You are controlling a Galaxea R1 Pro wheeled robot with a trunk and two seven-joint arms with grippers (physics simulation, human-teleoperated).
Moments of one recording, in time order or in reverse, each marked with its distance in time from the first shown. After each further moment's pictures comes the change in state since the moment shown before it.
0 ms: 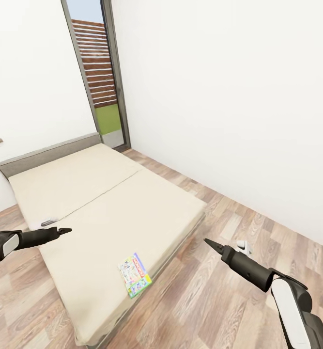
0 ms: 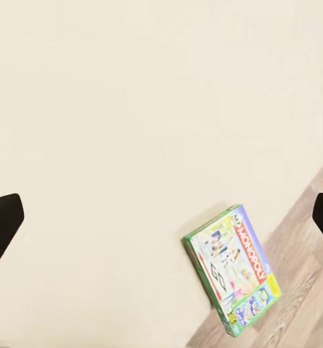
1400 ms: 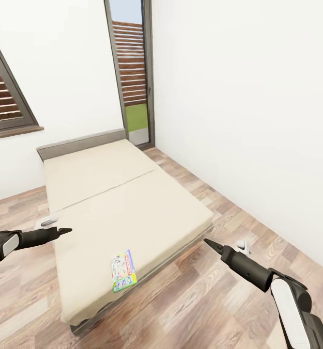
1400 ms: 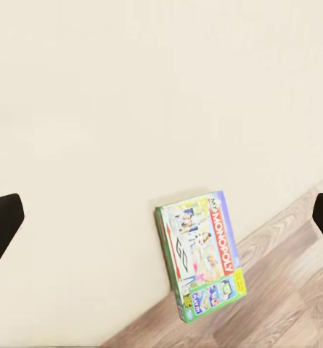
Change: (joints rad) left arm 0.000 0.000 0.000 0.000 0.000 0.000 0.000; right arm 0.000 0.002 0.002 0.001 0.001 0.000 -0.001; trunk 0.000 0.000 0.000
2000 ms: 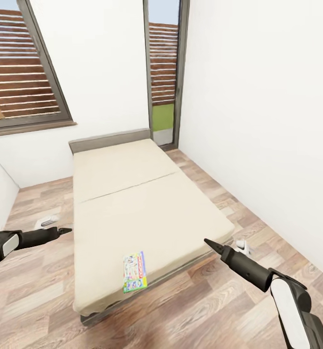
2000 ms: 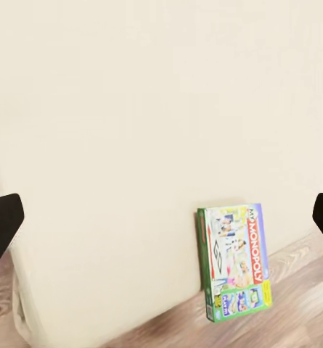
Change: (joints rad) left arm 0.000 0.000 0.000 0.000 0.000 0.000 -0.001; right arm 0.000 0.002 0.000 0.000 0.000 0.000 0.000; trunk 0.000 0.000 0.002
